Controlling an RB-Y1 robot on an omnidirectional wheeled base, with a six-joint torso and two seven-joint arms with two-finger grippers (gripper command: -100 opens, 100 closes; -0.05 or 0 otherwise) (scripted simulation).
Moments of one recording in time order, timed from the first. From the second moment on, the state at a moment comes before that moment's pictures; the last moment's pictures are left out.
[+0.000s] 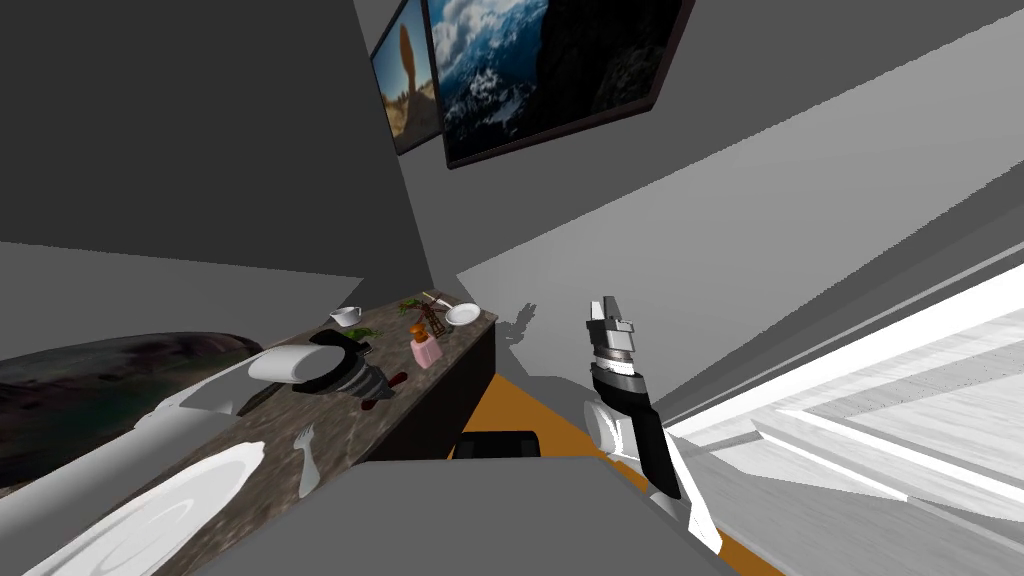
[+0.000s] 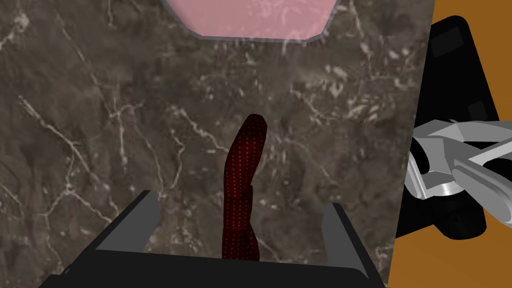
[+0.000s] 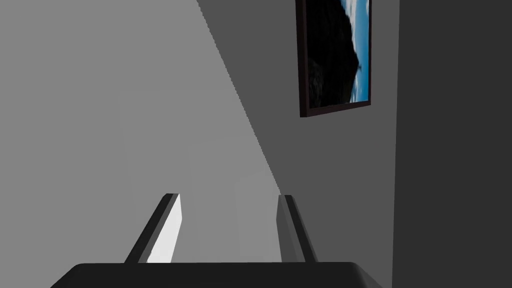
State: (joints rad) left arm 0.17 0.98 0.14 -1.80 1.08 1.43 1.11; right arm 0.46 -0.02 -0.04 -2.40 0.01 -0.40 0.06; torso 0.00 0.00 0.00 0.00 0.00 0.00
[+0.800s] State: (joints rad) left arm 0.20 0.96 0.11 -1.80 1.07 1.42 1.06; right arm 0.46 -0.02 -0.04 -2.40 0.01 -0.40 0.06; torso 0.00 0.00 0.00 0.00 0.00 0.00
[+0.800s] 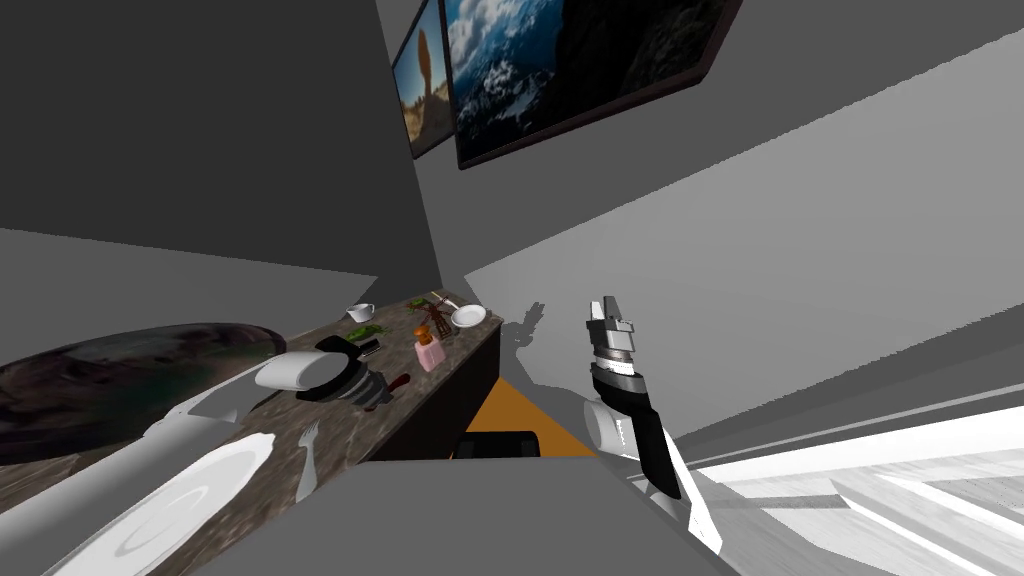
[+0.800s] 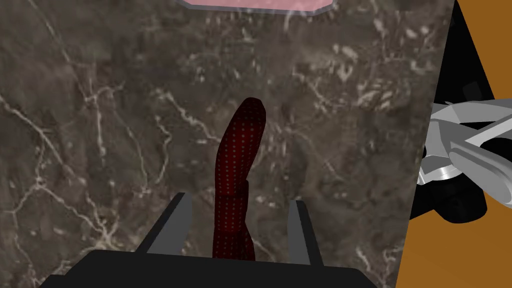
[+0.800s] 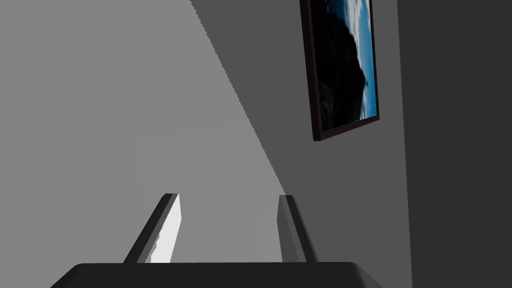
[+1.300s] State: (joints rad) left arm 0.20 0.96 0.11 -1.80 1.07 1.42 1.06; right arm 0.46 -0.02 -0.04 -2.40 0.01 -0.40 0.06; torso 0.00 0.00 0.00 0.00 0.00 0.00
